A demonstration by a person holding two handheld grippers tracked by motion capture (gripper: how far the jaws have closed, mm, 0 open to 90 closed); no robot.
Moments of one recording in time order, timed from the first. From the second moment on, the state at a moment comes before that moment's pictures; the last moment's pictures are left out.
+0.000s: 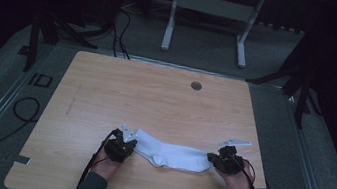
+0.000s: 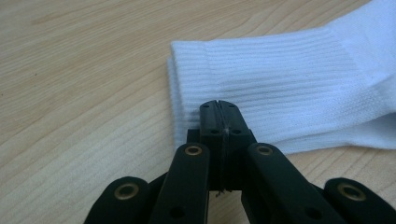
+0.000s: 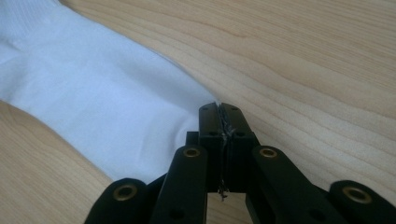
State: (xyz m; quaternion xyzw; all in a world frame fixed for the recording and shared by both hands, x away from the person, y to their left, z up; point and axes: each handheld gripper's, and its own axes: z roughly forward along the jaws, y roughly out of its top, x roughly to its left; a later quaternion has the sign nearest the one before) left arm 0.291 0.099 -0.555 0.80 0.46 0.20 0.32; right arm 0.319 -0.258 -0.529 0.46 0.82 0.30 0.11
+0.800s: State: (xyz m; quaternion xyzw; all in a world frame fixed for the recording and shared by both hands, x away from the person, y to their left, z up) left arm 0.287 0.110 -0.543 0.79 0.46 0.20 0.35; right arm 0.326 -0.258 -0.523 0.47 0.81 0.35 0.11
